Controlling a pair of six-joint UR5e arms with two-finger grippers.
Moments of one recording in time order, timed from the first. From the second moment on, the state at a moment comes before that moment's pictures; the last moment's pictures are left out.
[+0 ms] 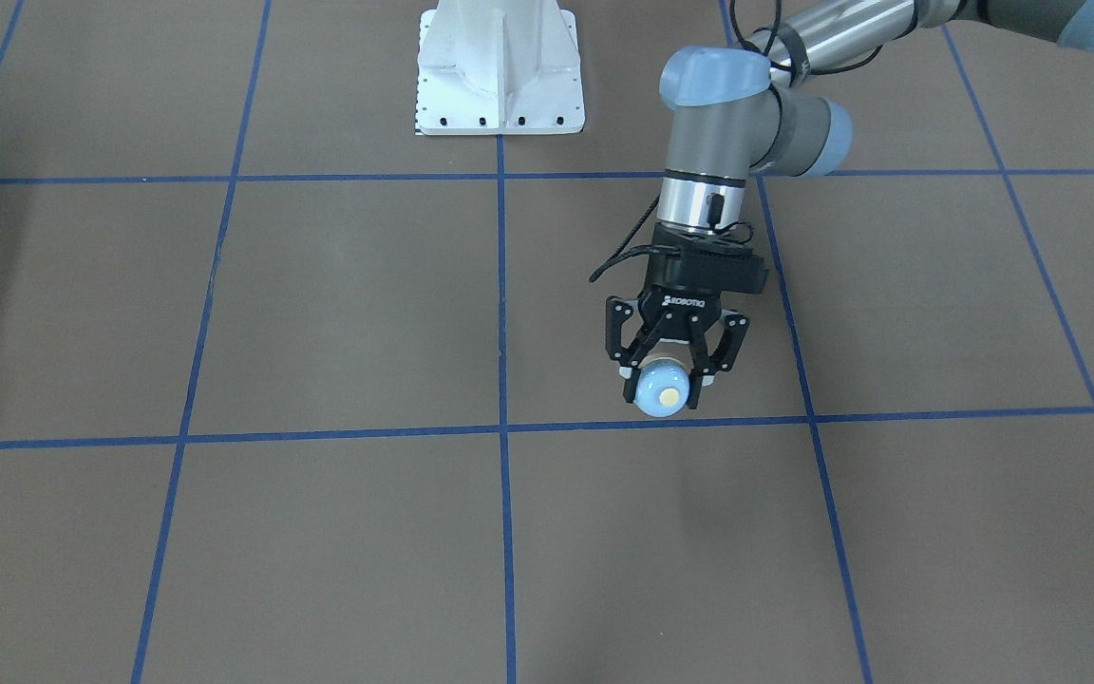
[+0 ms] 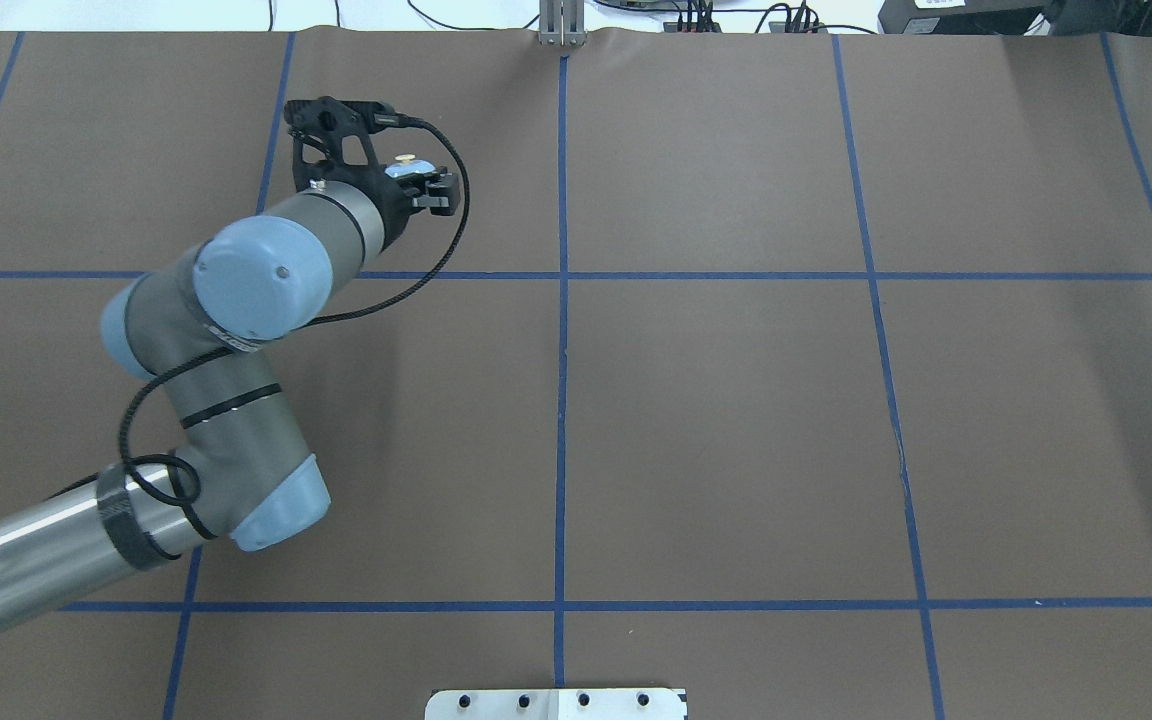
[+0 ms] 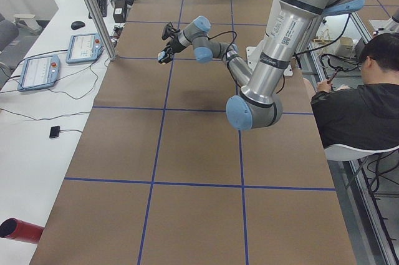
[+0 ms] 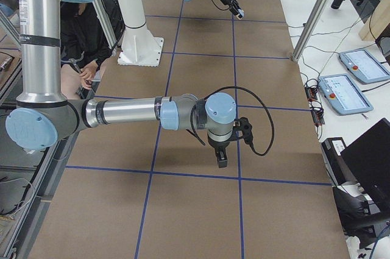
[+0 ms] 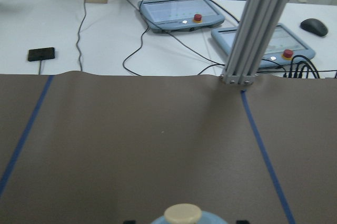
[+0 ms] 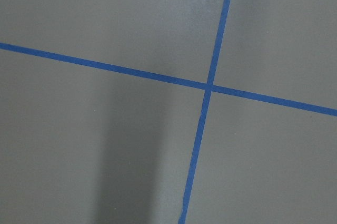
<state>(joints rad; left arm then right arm) -0.58 -2.16 -1.57 -2.21 -1.22 -1.09 1.60 -1.63 1.75 -1.62 2.40 -0.15</state>
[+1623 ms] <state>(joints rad) -0.33 -2.44 -1.02 -2.53 -0.78 -1.10 1.60 -1.63 1.74 -1.62 2.40 -0.14</state>
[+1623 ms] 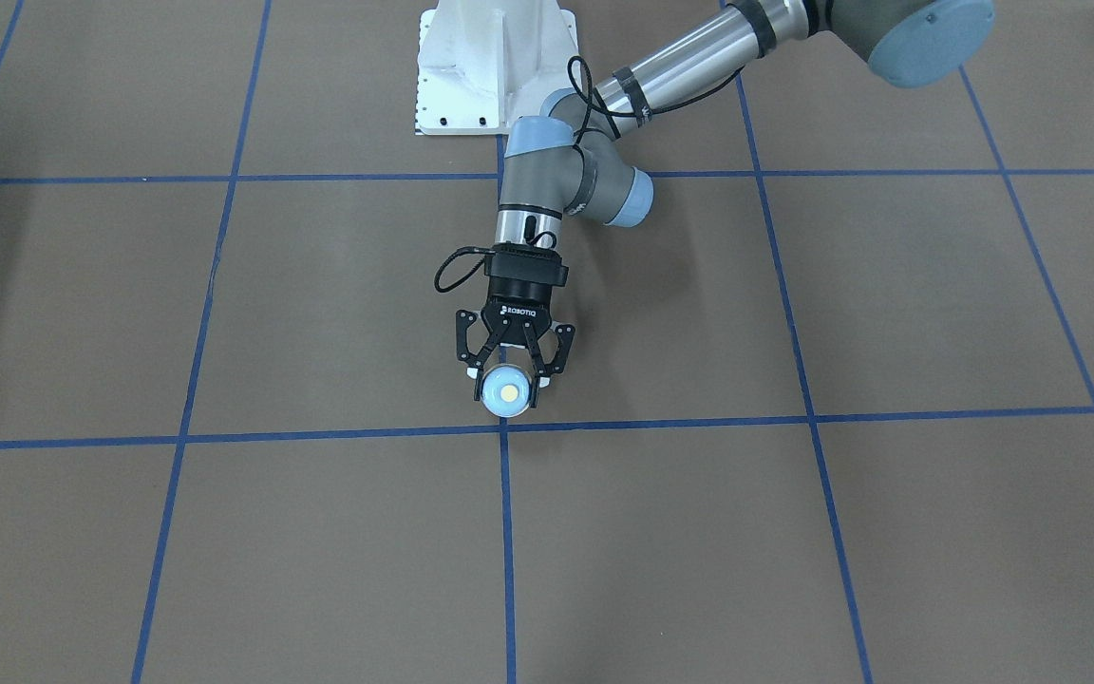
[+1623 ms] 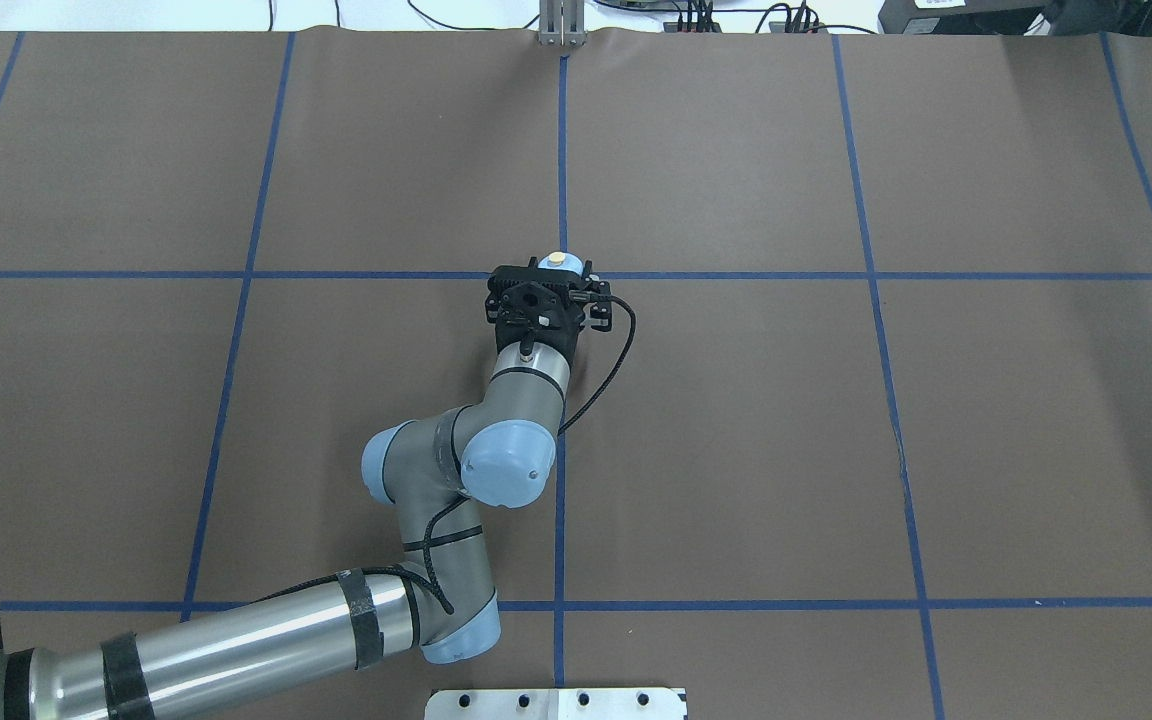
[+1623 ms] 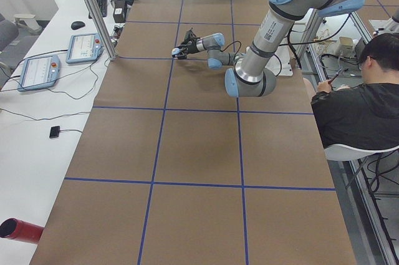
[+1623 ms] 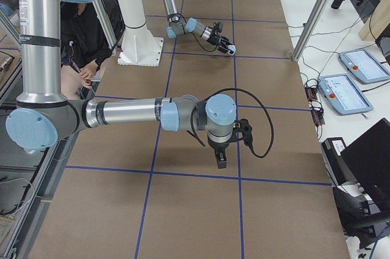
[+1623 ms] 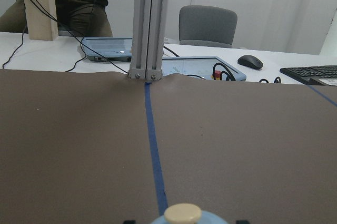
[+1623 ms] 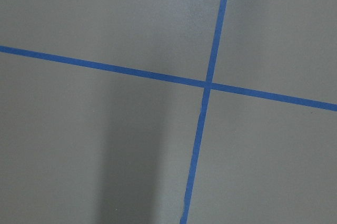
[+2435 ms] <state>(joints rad) -0.33 -2.48 -0.99 -2.52 -0.79 -1.10 1.60 -1.62 1.74 -1.62 2.40 -0.14</state>
